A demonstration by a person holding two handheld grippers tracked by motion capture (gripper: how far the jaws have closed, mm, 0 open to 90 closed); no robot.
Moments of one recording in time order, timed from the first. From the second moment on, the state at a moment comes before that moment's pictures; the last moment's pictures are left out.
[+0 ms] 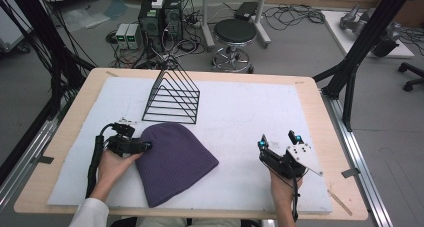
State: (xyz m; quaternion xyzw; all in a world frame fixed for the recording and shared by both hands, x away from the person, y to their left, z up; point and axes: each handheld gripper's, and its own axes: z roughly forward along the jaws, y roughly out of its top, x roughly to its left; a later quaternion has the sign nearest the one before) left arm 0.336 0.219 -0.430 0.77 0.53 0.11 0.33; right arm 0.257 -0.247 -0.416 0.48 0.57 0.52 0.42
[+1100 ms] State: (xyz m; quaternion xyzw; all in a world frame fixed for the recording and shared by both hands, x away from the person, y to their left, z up) left arm 0.297 0.218 -0.401 0.79 0.34 0.27 0.44; right arm 0.255 -0.246 -0.416 0.48 0.57 0.51 0.43
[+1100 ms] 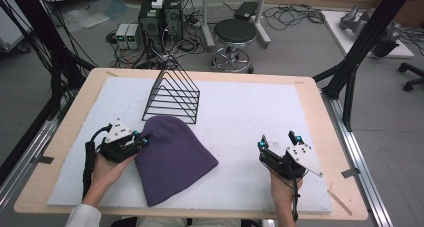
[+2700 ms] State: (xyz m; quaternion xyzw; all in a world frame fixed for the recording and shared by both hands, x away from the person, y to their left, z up) left arm 0.280 0.201 -0.288 0.62 0.15 0.48 0.60; right arm 0.245 -0.227 -0.397 0.41 0.54 0.60 0.42
